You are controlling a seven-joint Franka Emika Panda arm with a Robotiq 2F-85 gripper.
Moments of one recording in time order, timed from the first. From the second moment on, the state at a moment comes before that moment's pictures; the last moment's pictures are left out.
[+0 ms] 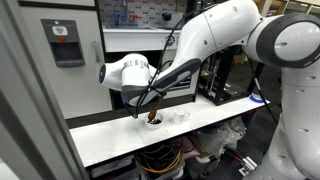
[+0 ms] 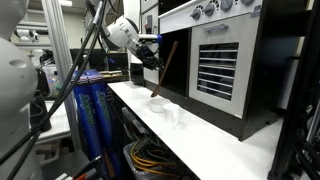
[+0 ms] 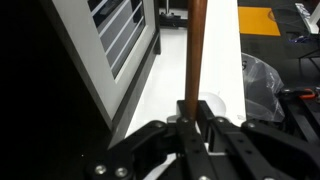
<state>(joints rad) 0.35 0.39 0.28 -1.74 -0.88 1.40 -0.71</state>
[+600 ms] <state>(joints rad) 0.34 0.43 0.27 -1.74 -0.89 1.37 -0.71</state>
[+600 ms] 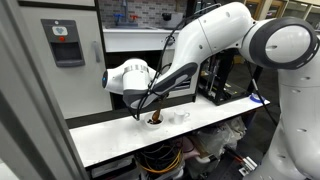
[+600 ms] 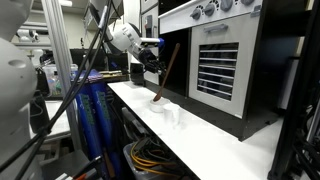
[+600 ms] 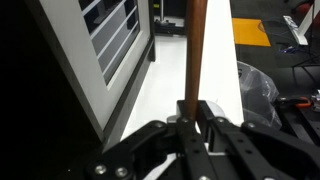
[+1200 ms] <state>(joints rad) 0.34 0.48 0.26 -1.74 -0.91 1.36 -0.71</state>
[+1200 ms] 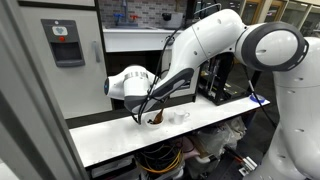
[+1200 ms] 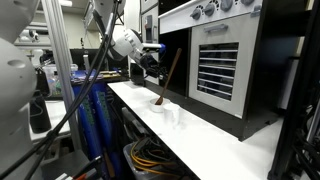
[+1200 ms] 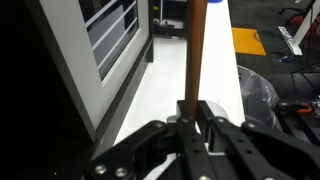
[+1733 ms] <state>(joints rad) 0.34 0.51 0.26 -1.74 -0.99 1.36 -0.70</state>
